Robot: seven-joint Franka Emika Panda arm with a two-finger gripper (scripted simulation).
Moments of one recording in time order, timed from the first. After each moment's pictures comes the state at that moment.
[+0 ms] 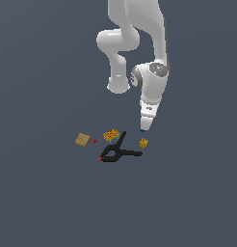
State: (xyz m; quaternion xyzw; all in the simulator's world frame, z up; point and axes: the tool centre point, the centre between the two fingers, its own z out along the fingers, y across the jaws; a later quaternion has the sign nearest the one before) arm -0.130 0.143 0.093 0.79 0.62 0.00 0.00
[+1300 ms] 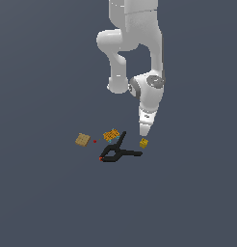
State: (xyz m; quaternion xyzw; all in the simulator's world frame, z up) arm -0.130 0.144 0.043 0.79 0.62 0.00 0.00
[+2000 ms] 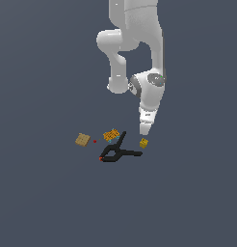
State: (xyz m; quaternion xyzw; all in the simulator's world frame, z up) arm -0.130 0.144 0.052 0.79 0.62 0.00 0.00
